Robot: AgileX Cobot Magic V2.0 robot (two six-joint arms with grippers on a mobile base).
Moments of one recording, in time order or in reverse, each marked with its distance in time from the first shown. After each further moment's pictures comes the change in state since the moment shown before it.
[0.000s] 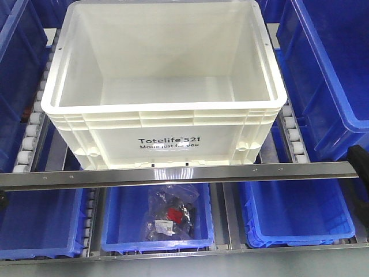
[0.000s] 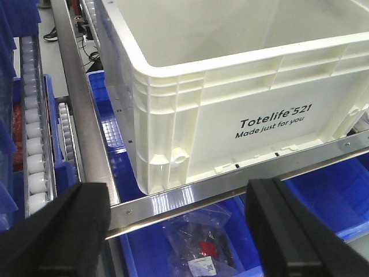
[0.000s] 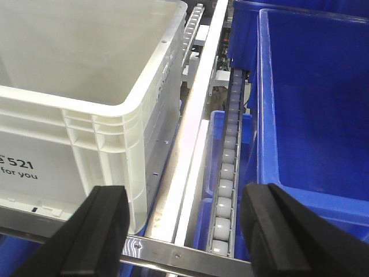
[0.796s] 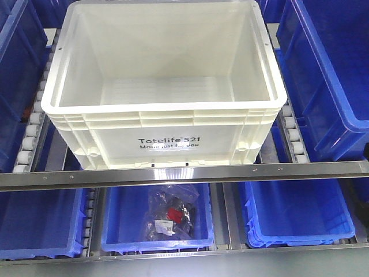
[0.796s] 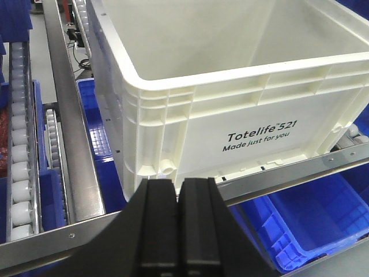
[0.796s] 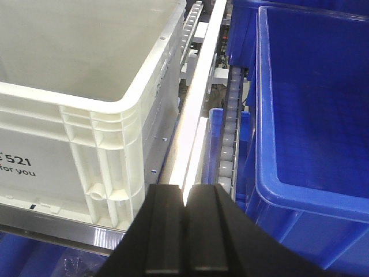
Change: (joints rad) left arm 0.000 0.000 0.001 -0.056 -0.028 0.000; right arm 0.000 0.000 0.000 0.000 0.009 0.005
